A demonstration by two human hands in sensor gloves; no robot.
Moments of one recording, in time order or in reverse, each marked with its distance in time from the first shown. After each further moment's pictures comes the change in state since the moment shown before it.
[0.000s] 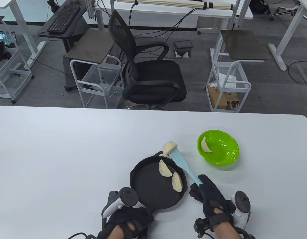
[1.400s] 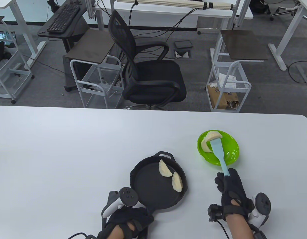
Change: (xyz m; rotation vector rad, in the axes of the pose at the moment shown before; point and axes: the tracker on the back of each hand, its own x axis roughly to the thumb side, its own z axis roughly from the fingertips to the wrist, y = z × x) left_hand -0.001 0.000 0.000 -0.003 0.001 0.001; right_hand 0.001 -0.065 -0.015 -0.330 -0.061 -0.053
